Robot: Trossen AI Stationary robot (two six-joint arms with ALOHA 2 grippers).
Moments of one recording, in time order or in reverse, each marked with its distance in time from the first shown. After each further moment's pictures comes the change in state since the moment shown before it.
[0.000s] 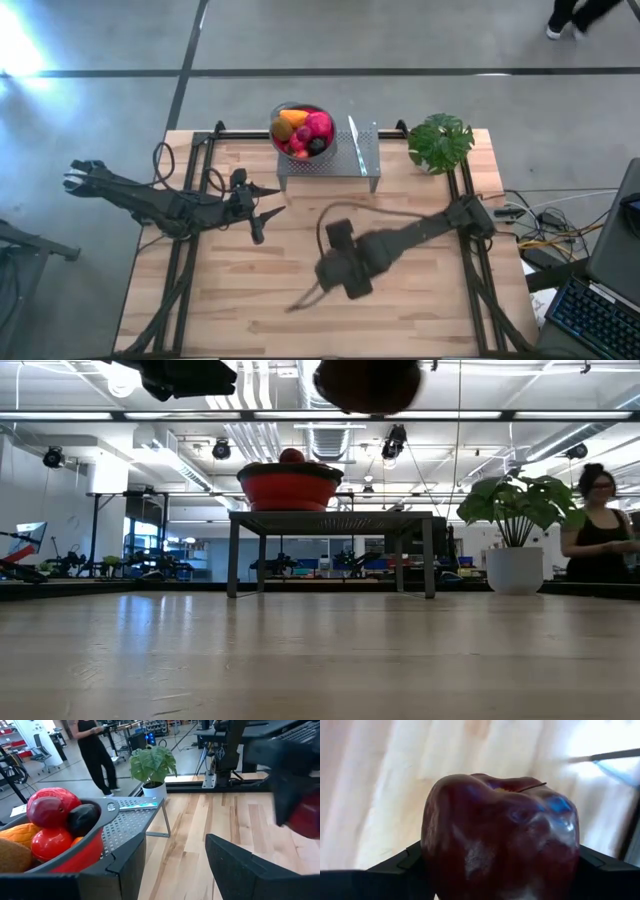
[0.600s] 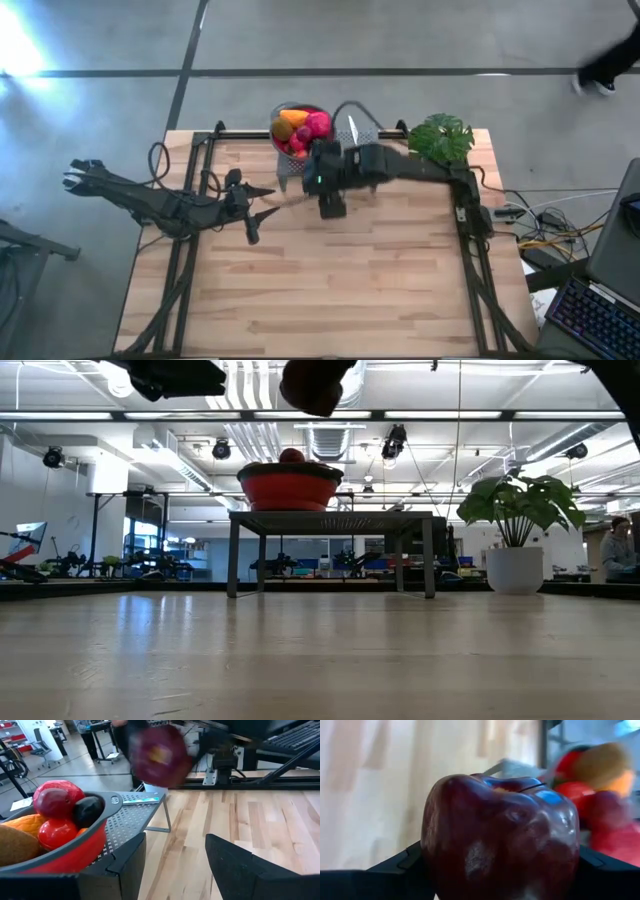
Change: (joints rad) left arm -0.026 -0.048 -0.003 -0.071 -0.029 -0.041; right arm -0.389 -0.020 0.250 0.068 -0.001 -0.270
